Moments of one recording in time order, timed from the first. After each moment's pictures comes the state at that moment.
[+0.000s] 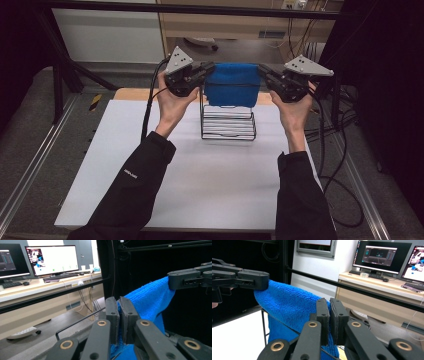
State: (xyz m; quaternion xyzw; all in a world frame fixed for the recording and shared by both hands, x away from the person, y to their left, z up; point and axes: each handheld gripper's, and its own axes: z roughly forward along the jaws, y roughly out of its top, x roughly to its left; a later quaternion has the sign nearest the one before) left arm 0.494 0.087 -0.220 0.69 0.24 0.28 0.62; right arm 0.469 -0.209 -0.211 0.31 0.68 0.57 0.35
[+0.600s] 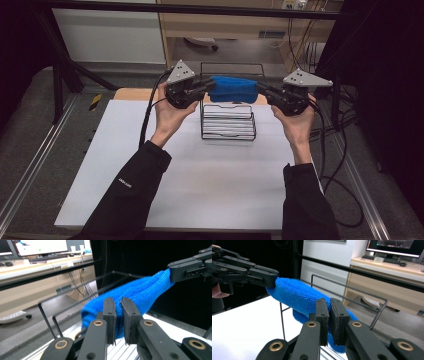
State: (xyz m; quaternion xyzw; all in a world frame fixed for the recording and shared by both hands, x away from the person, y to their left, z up) left arm 0.481 0.088 -0.244 0.74 0.25 0.23 0.58; right arm 0.451 -0.214 -0.233 0.31 0.72 0.55 0.29
